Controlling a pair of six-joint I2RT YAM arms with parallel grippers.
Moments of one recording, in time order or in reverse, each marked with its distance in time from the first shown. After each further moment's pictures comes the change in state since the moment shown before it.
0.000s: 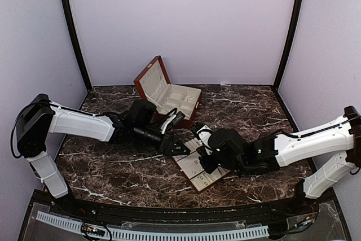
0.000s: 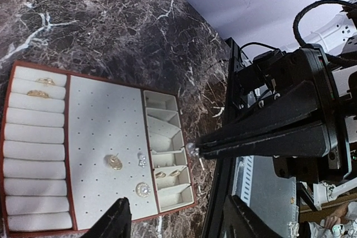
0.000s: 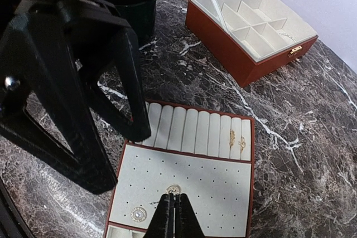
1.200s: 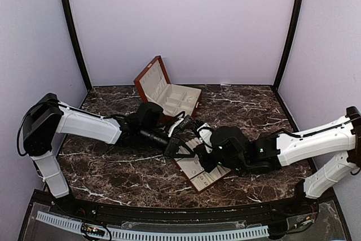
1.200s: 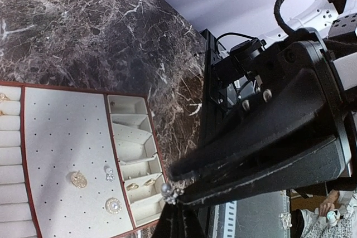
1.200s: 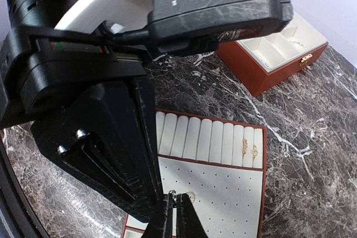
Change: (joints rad) left arm -0.044 0.069 0.038 0.084 0.073 -0.035; right arm 0.000 -0.019 0.000 0.037 -0.066 0.010
